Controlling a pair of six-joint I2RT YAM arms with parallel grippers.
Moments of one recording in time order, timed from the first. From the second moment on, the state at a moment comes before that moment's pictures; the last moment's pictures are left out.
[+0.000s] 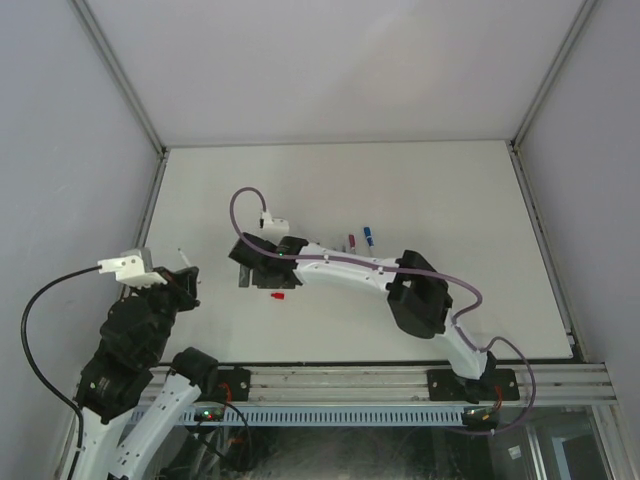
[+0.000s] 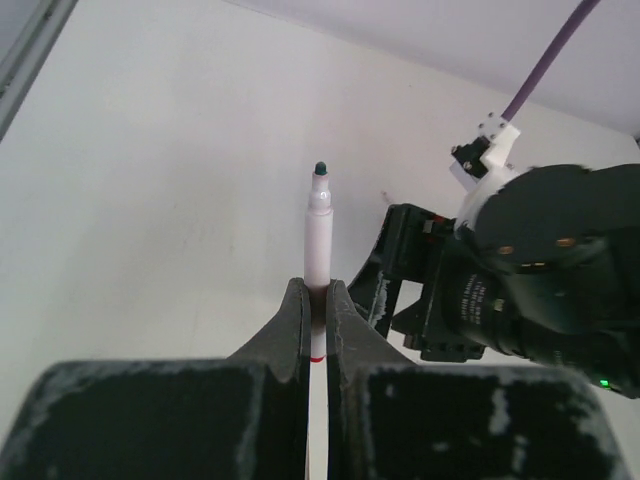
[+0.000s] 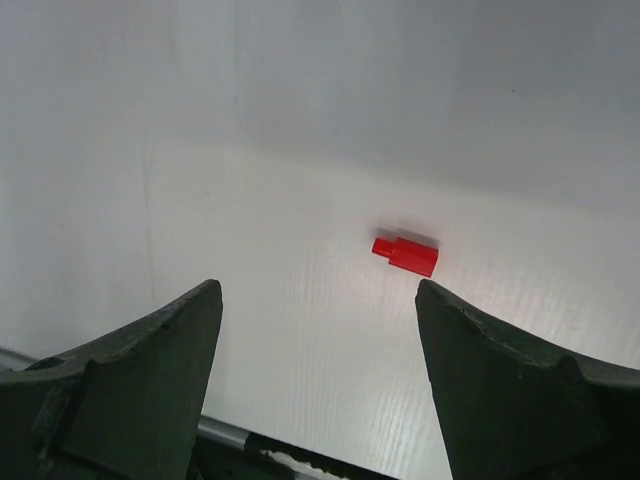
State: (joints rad) left arm -0.44 0.22 0.79 -0.77 -0.37 -0.43; right arm 1.16 2.14 1.85 -0.73 0.34 1.04
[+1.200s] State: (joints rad) left arm -0.44 0.20 0.79 -0.79 -0.44 -0.43; right arm 1.14 2.39 2.10 -1.06 0.42 1.20
